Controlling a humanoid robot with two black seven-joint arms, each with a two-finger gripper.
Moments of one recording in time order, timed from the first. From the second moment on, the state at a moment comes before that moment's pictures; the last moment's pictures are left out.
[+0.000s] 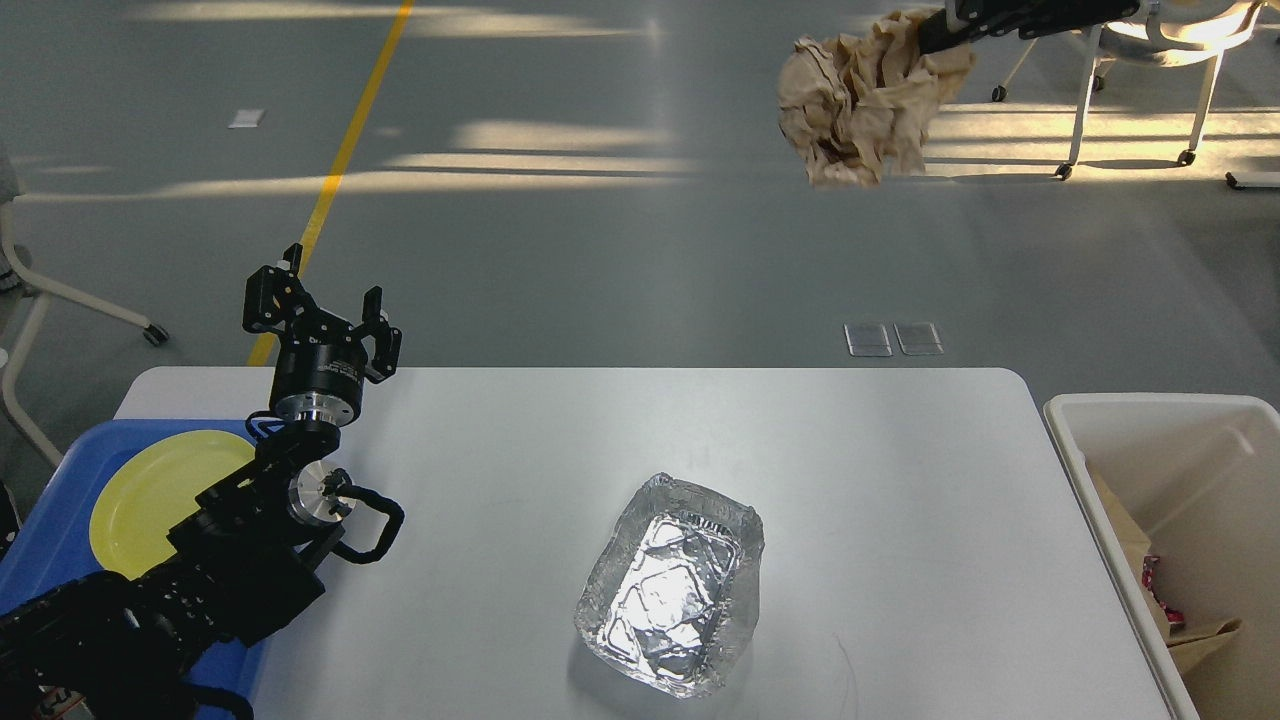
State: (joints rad) left arm -0.77 0.07 -0.60 -0.28 -0.20 -0.34 -0.70; right arm 2.16 -0.64 -0.69 0.94 -0.53 0.96 0.09
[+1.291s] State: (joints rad) left arm -0.77 0.07 -0.60 -0.28 -0.20 -0.34 -0.70; right arm 1.24 -0.53 -1.08 0.44 -0.53 0.39 0.10
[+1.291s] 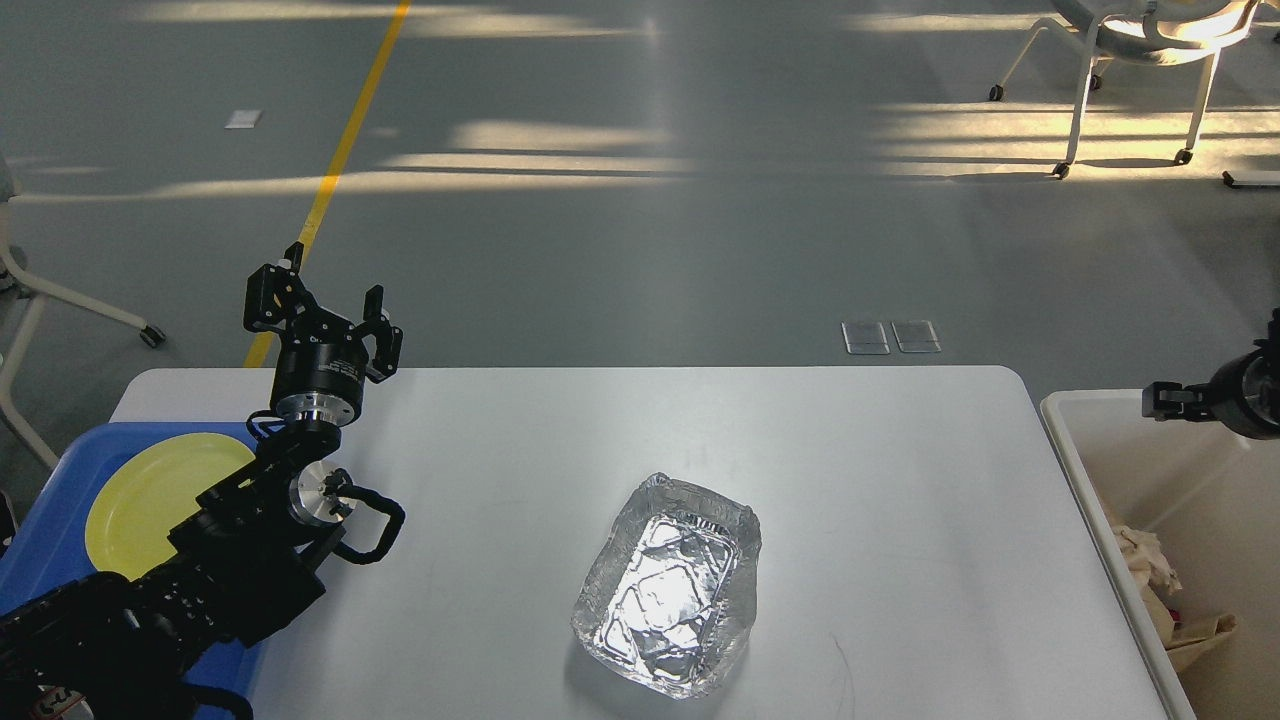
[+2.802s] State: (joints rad) left arm -0.77 0.07 -0.60 -0.28 -0.20 -0.34 -0.70; right arm 2.52 -0.49 -0.82 1.02 -0.07 0.96 0.08
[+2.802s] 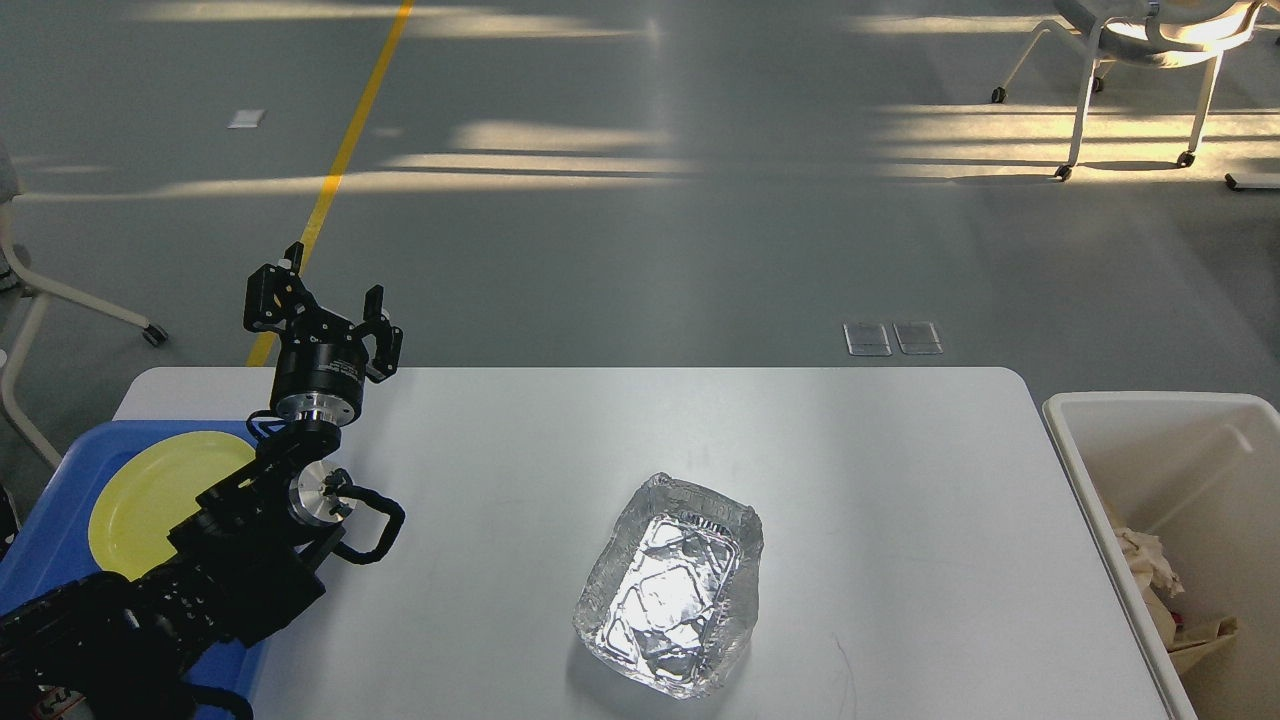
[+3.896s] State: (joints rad) left arm -0.77 0.07 -0.60 -0.28 -0.20 -0.34 -0.70; right arm 1.39 -0.13 -0.83 0.95 -0.30 0.60 -0.04
